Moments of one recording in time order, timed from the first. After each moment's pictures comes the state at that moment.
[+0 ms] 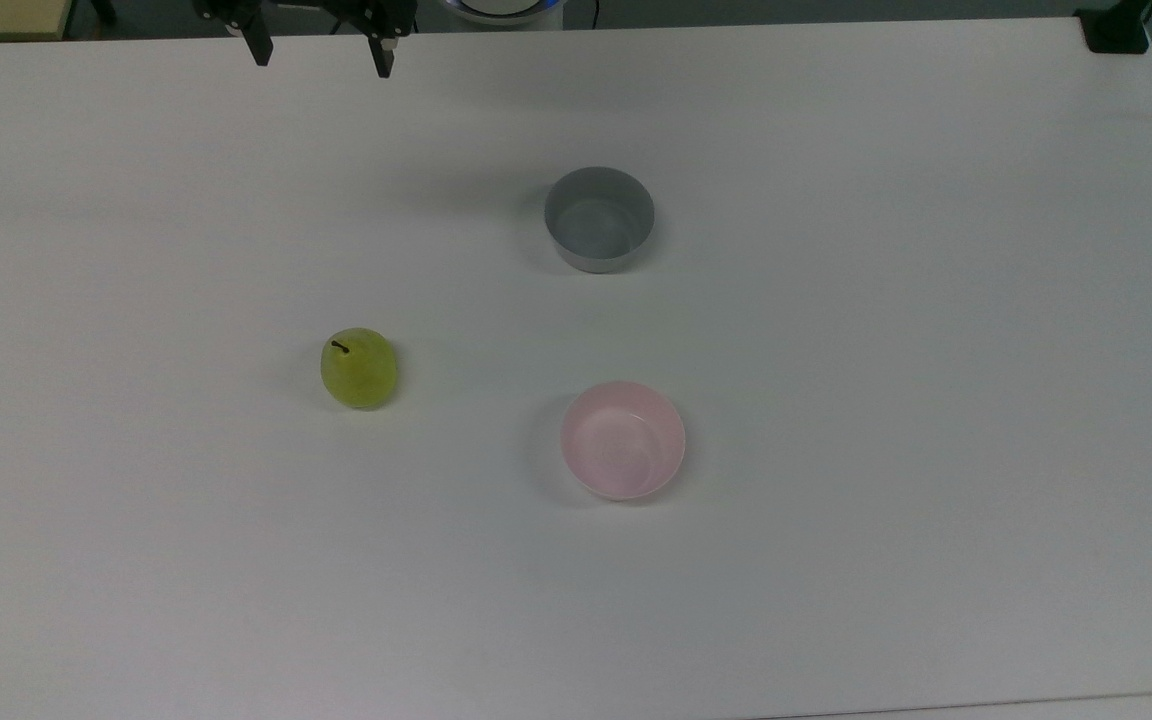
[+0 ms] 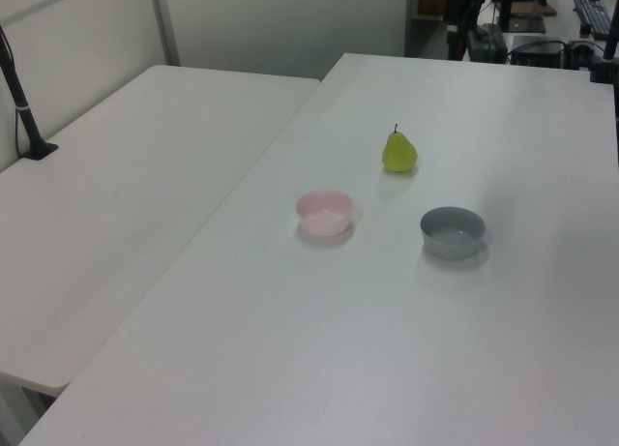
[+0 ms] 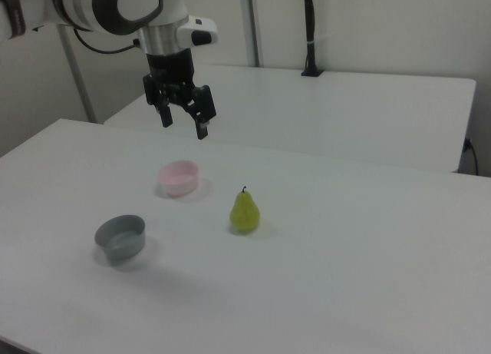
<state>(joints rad) -0.02 0.07 -0.12 -1.53 0.04 1.62 -0.03</state>
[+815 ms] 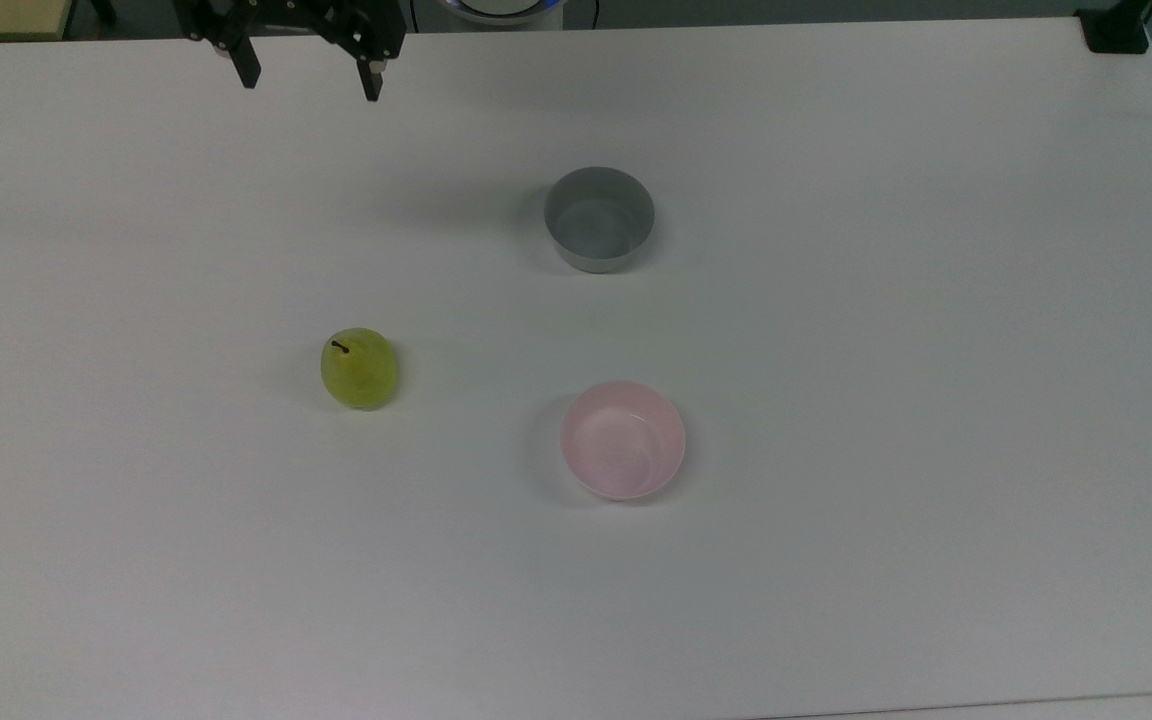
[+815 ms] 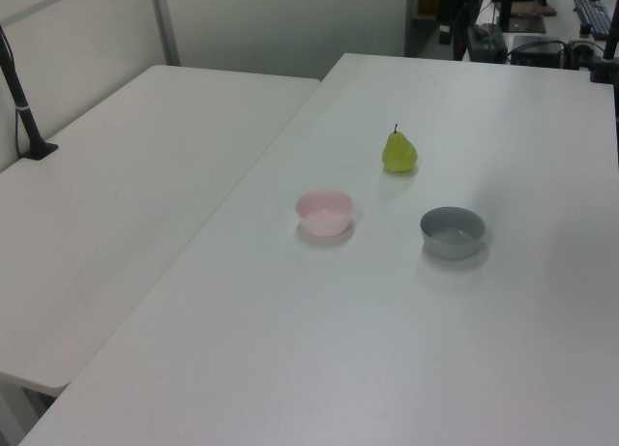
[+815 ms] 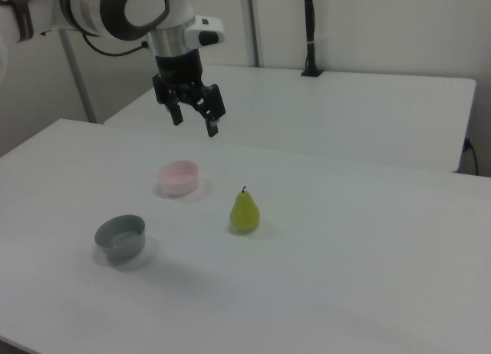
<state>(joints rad) -0.03 0.09 -0.13 -1.53 0.04 1.70 -0.04</state>
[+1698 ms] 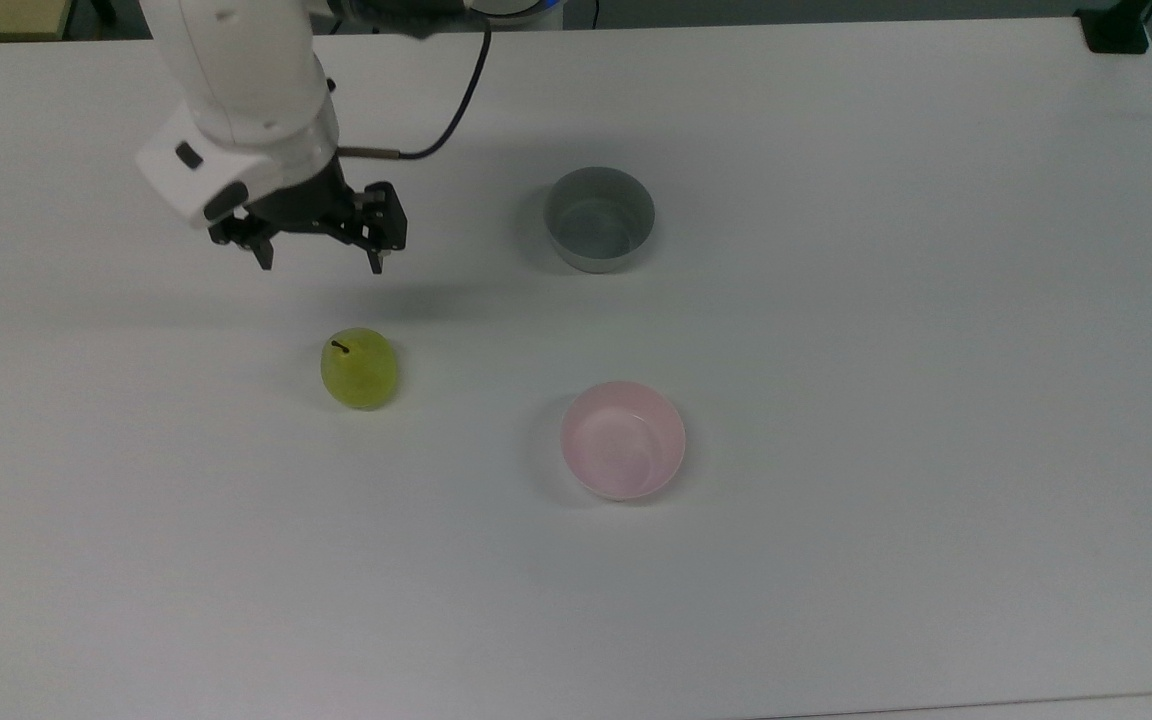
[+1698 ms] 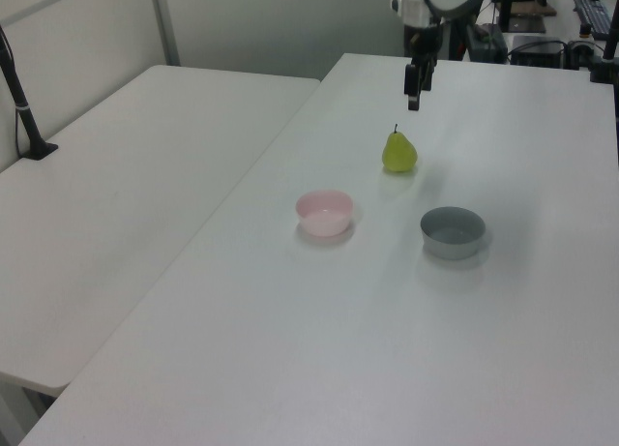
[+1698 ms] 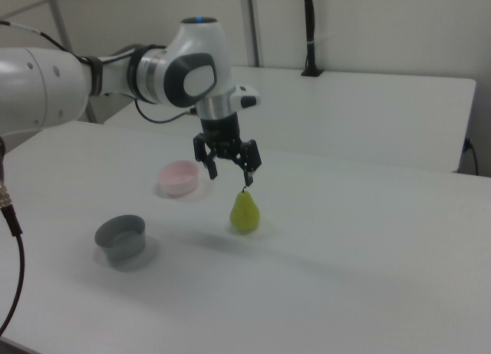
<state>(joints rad) -0.02 0.37 -0.13 -1.53 -0.01 1.89 -0.17</state>
